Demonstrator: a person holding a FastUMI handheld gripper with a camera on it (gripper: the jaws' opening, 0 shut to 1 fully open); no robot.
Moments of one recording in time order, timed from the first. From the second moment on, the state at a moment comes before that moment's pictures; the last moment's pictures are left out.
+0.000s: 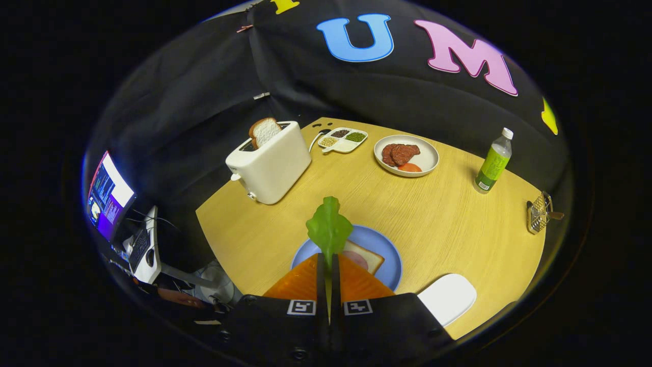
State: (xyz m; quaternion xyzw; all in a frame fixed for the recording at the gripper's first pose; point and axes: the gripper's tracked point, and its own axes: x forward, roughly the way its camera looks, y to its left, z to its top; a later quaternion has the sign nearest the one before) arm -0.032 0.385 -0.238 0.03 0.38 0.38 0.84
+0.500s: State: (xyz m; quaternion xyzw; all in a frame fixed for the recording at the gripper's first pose) arm -0.028 0.378 -0.276 0.02 0.40 0.32 0.86
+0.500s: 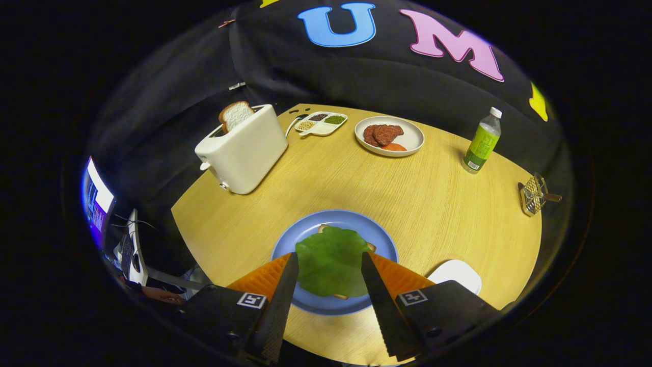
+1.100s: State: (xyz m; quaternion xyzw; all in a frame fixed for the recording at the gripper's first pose) arm -0.011 0.369 -0.166 0.04 0.20 0.31 0.93
